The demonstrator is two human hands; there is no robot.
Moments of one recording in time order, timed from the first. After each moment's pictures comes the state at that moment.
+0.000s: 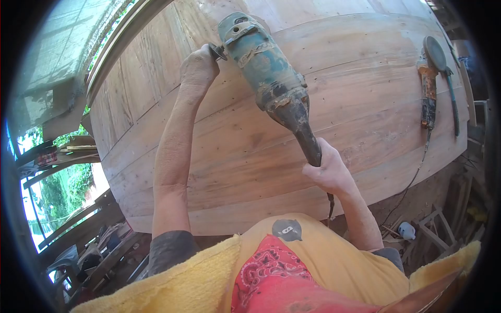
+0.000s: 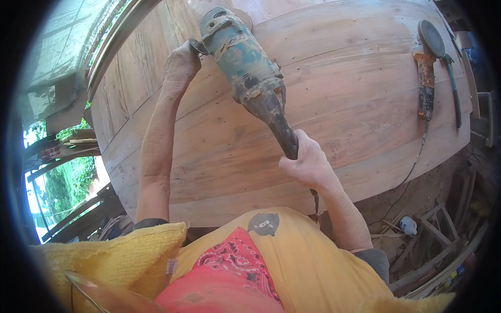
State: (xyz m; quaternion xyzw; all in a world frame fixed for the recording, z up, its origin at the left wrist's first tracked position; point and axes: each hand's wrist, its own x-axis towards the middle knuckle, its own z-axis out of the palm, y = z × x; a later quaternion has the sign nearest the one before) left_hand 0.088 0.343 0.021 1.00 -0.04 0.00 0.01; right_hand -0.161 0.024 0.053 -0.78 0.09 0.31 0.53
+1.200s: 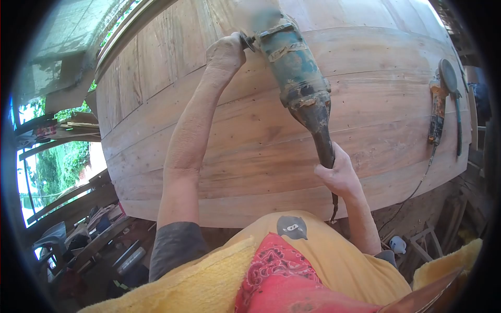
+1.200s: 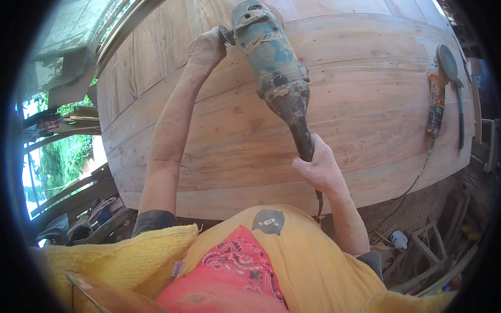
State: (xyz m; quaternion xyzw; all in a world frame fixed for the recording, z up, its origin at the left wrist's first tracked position) left_hand 0.080 0.352 0.013 1.00 -0.05 0.01 0.03; right_hand -0.174 0.036 0.042 -0.76 0.10 0.27 0.58
